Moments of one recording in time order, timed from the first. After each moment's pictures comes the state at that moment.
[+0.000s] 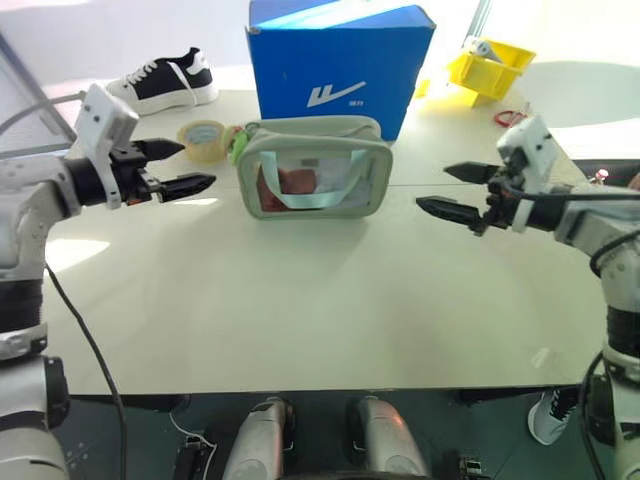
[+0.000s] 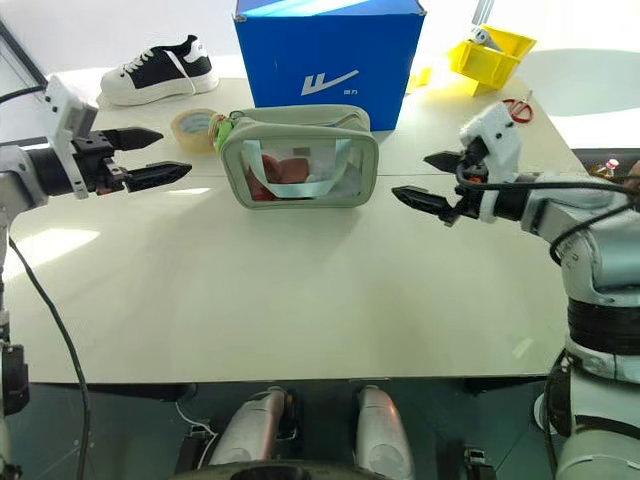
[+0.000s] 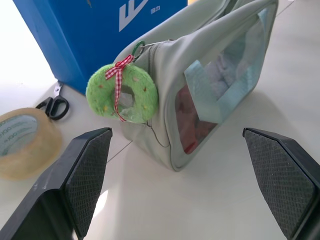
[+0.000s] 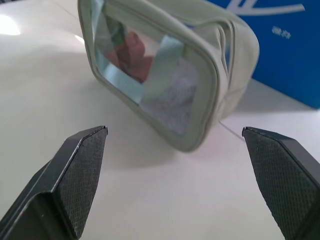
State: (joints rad) left arm -0.72 0.89 0.13 0.08 -0.43 0.70 -0.98; right arm -0.70 -0.79 -0.11 -0.11 0.47 0.84 0.88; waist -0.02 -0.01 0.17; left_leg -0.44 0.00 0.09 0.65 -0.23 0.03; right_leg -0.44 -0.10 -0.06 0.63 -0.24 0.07
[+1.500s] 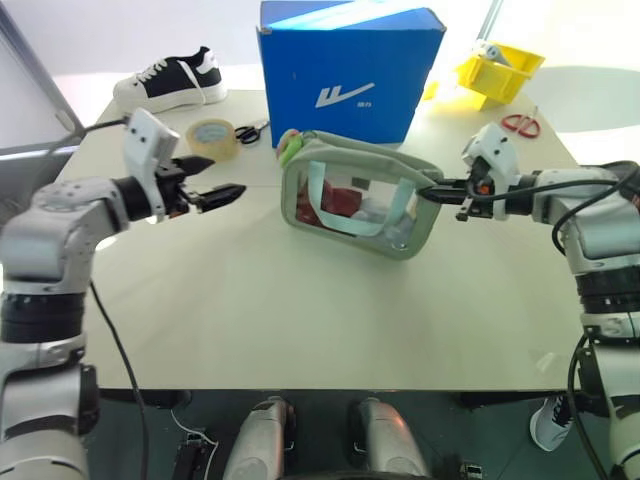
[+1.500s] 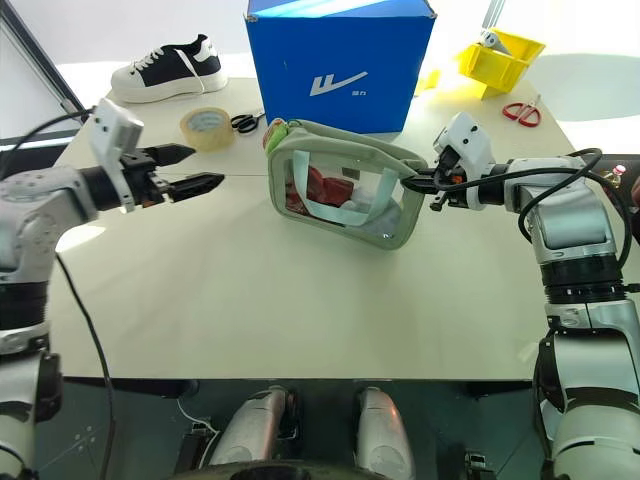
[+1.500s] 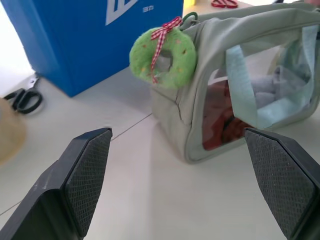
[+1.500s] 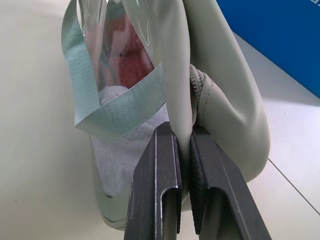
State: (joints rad) left arm -0.72 0.70 0.08 0.07 -0.46 0.70 -0.83; right arm -0.79 -0.79 0.06 0.24 0.24 0.53 1.07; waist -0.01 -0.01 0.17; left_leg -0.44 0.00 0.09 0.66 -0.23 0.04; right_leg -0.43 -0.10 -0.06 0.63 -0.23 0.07
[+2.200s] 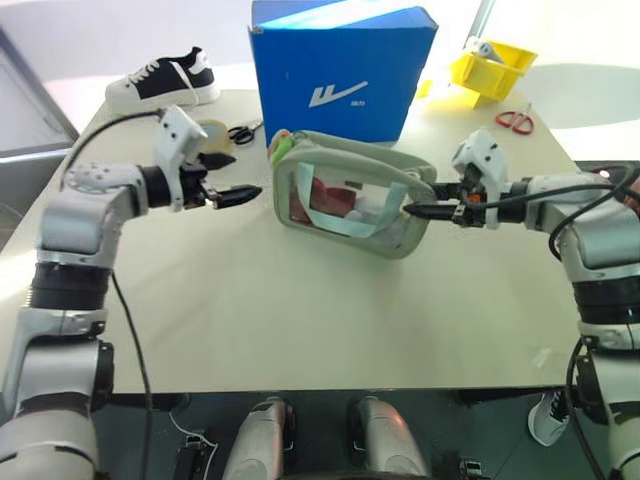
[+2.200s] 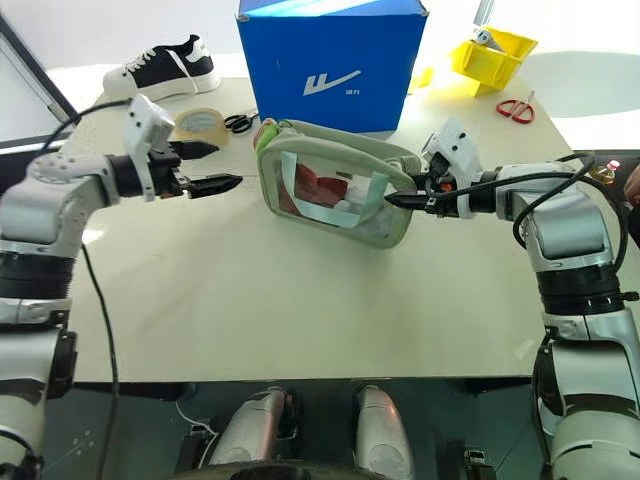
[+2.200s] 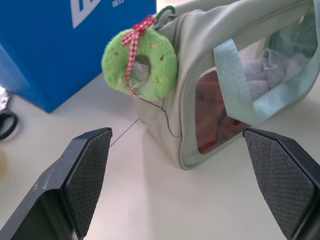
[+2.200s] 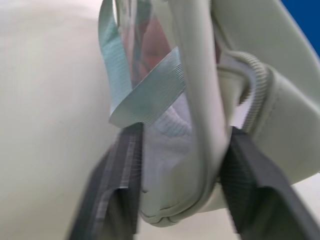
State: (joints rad) left arm -0.80 0.78 0.02 0.15 -0.39 0.64 -1.00; right arm -0.74 -0.81 0.05 0.06 0.29 0.65 1.09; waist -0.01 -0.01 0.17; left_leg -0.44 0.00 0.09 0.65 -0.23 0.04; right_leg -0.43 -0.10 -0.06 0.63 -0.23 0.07
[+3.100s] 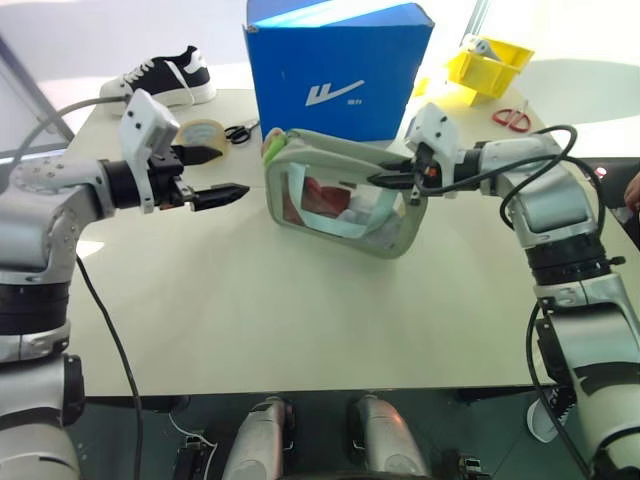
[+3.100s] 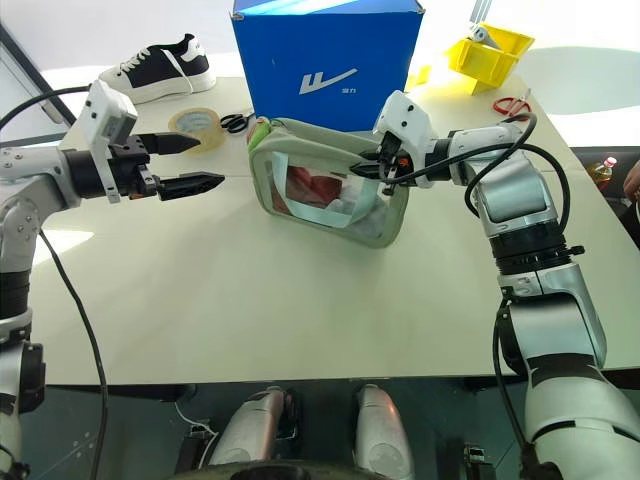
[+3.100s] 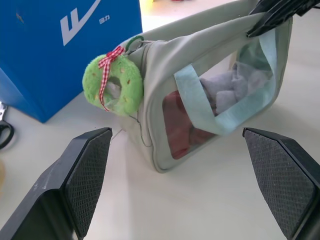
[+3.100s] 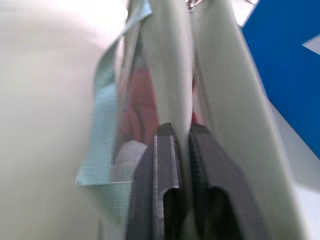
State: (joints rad) left arm -0.71 0.85 0.10 -0.04 -0.48 0.76 -0.99; right arm -0.98 -0.65 0.18 0.28 0.20 0.43 1.17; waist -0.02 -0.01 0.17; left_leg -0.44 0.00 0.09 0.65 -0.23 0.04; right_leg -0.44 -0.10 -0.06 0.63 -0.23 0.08
